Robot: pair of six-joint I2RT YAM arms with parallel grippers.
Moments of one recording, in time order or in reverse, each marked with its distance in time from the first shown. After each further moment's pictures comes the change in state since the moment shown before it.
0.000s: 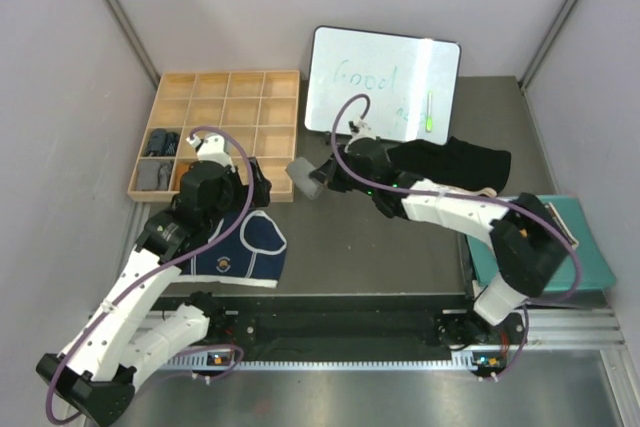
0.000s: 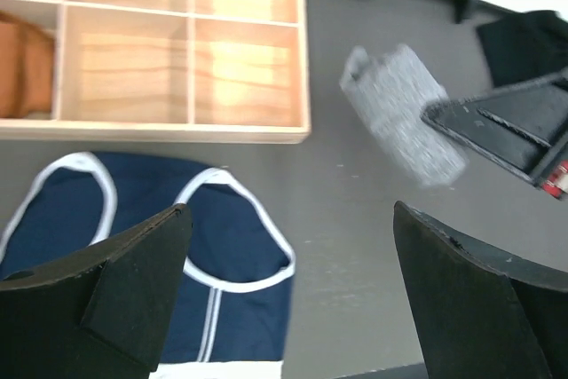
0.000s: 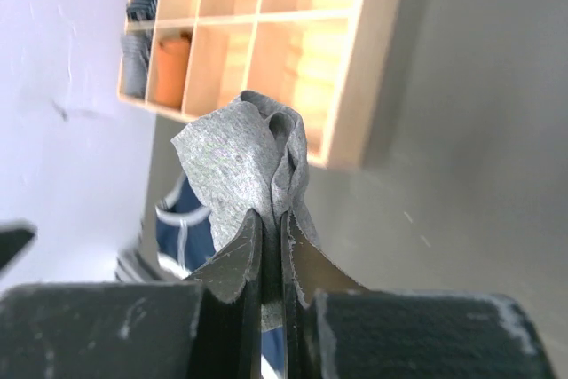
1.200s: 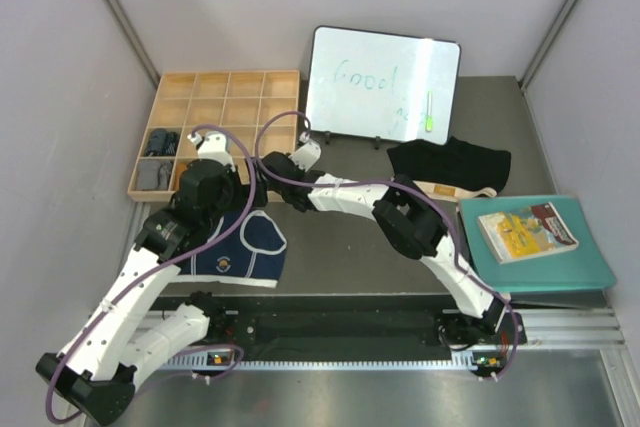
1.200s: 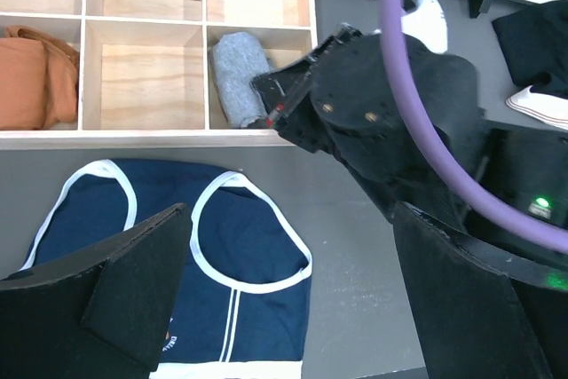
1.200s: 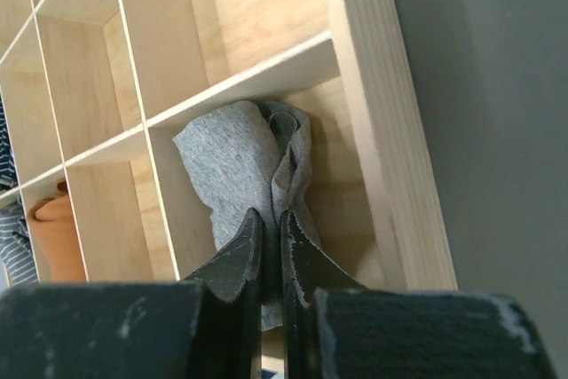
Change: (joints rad) left arm 0.003 0.012 0.019 -0.026 -0.043 0.064; right arm 0.199 0.772 0.765 -0.262 0.525 0.400
